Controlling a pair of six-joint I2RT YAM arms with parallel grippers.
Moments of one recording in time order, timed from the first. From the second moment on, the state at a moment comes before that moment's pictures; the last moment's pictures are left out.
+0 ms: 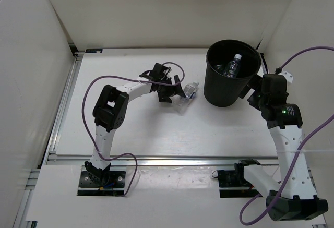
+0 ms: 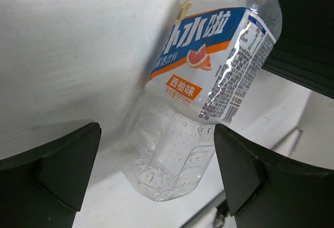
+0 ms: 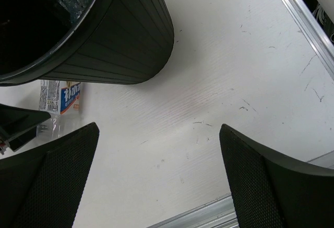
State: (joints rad) left arm -0.53 2.17 1.58 -0.33 0.40 -0.73; right arm 0.08 0.92 1.18 -0.93 0.27 0.52
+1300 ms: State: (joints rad) left arm -0.63 2.17 1.81 -0.42 0.14 -0.51; right arm 0.08 0.90 1.13 -0.92 0.24 0.53
